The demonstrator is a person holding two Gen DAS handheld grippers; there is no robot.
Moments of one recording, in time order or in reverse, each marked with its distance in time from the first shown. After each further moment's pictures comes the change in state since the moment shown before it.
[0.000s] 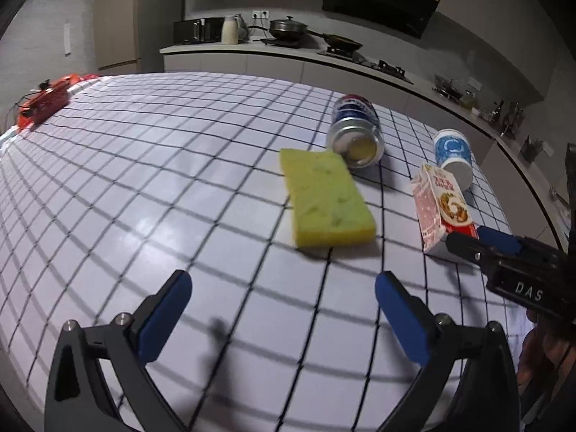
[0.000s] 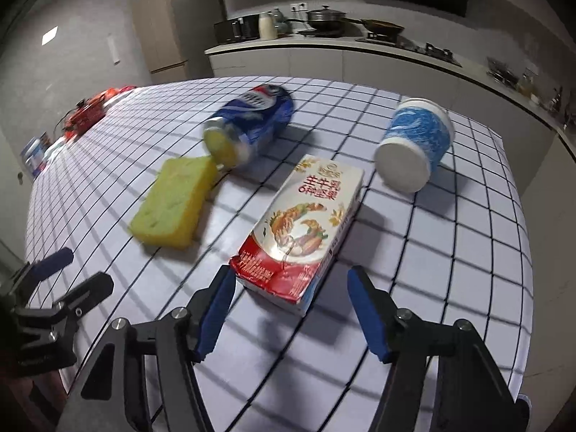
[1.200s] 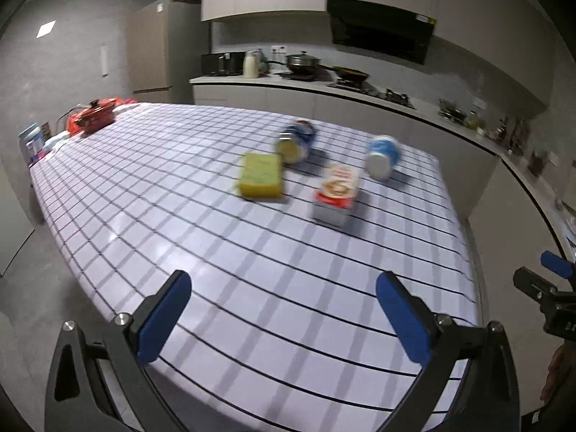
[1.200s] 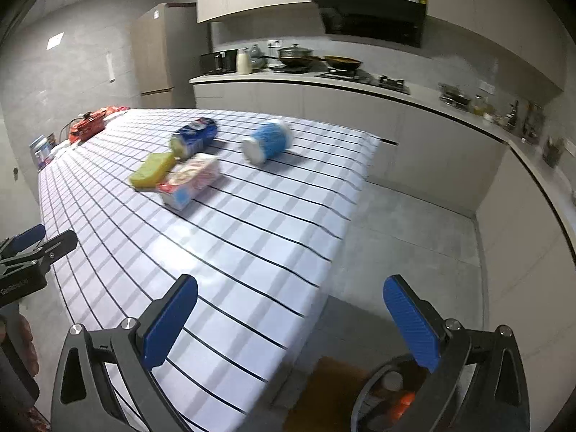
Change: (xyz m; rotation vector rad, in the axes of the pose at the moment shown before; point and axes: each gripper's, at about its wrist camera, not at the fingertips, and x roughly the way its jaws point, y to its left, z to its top) left arm -0.128 -0.093 -0.083 -0.057 -0.143 0.146; right arm -0.190 -0.116 -0.115 -0.047 -0.137 -0.081
